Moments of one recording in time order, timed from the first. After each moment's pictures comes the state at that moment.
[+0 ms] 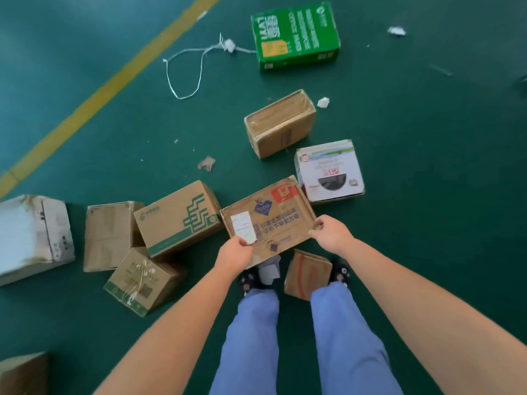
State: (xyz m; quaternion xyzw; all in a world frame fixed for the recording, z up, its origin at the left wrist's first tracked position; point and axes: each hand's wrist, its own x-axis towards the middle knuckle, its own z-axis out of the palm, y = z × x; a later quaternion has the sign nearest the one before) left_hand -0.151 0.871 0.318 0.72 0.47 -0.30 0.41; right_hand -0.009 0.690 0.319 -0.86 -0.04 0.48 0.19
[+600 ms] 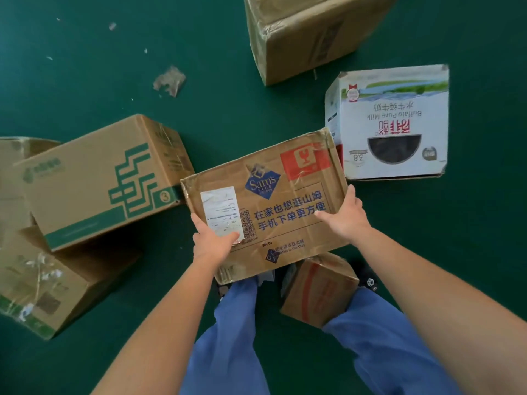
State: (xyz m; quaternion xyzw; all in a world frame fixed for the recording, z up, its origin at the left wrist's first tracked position) left_hand -0.133 0.913 -0.027 0.55 0.66 -0.30 0.41; right_hand 0.056 0.718 -0.038 -0.86 0.06 0.50 0.07
